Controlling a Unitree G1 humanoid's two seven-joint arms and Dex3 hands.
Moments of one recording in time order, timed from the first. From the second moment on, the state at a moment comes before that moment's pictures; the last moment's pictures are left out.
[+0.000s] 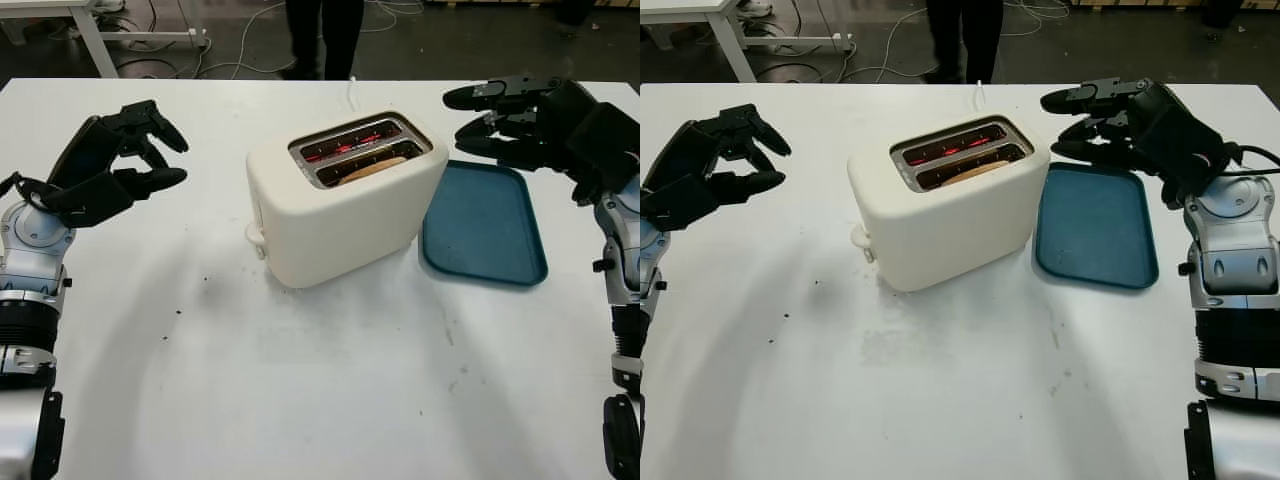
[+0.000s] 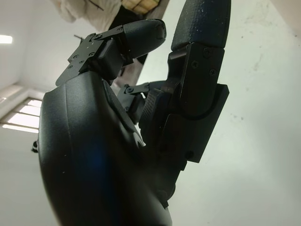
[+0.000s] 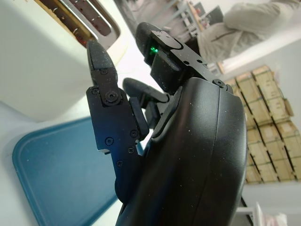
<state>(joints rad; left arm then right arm) -0.62 0.63 0.09 0.62 0.09 -0.49 -0.33 -0.60 -0.61 -0.11 0.13 0.03 0.20 0.50</state>
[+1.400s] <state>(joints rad) -0.62 0.63 0.09 0.62 0.09 -0.50 -0.33 -0.60 -0.61 -0.11 0.13 0.03 0.19 0.50</state>
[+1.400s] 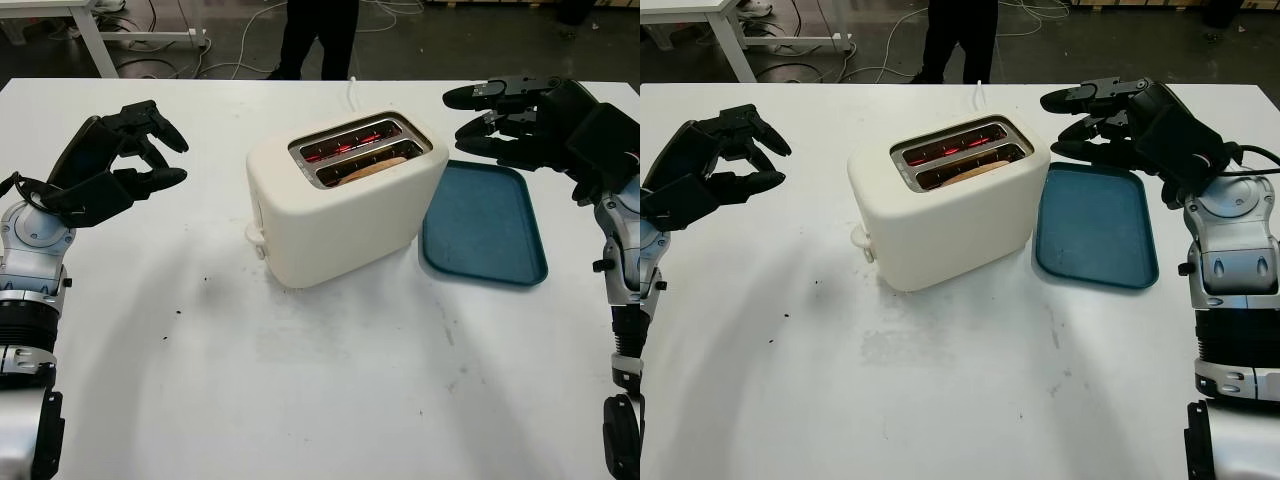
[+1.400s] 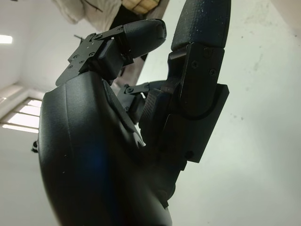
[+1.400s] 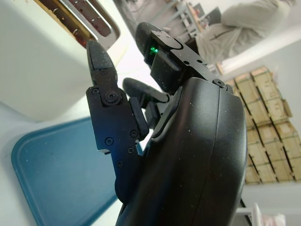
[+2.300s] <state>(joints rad) -0.62 0.63 0.09 0.62 0.09 -0.50 -0.33 -0.60 -0.61 -0.11 0.13 0.03 0.19 0.50</state>
